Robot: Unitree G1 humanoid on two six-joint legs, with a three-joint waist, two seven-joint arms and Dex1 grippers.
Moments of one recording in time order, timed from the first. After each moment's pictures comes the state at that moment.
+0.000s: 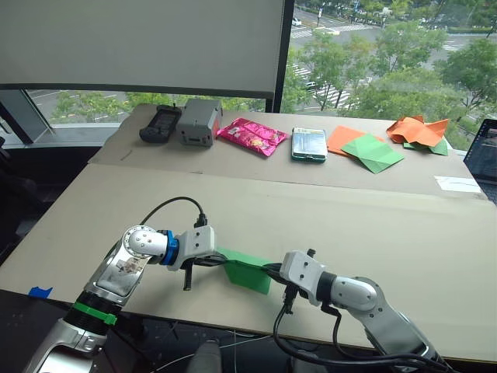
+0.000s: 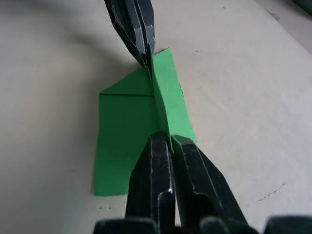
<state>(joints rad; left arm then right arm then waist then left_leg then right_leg) -0.36 0.67 -0.26 -0.02 -0.04 0.18 -1.20 -0.05 -0.55 0.39 -0.47 -0.01 0.33 0.63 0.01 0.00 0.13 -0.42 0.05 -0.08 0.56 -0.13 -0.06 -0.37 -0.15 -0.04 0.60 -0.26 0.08</state>
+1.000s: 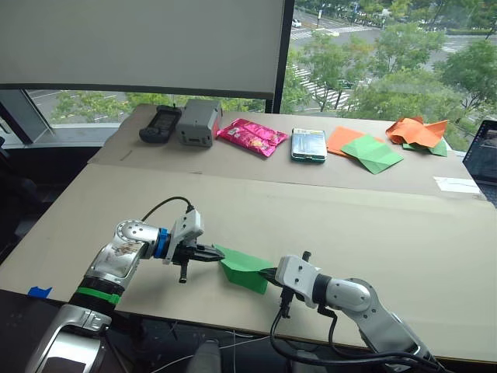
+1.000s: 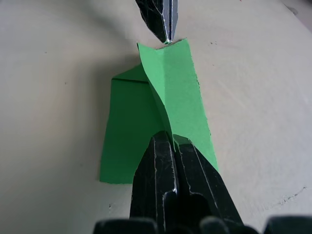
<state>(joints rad) -0.47 0.64 -0.22 0.24 -0.23 0.28 -1.35 -0.06 -0.52 0.41 -0.42 -0.06 0.30 0.67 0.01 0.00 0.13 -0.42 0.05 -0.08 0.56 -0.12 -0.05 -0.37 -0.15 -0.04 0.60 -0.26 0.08</state>
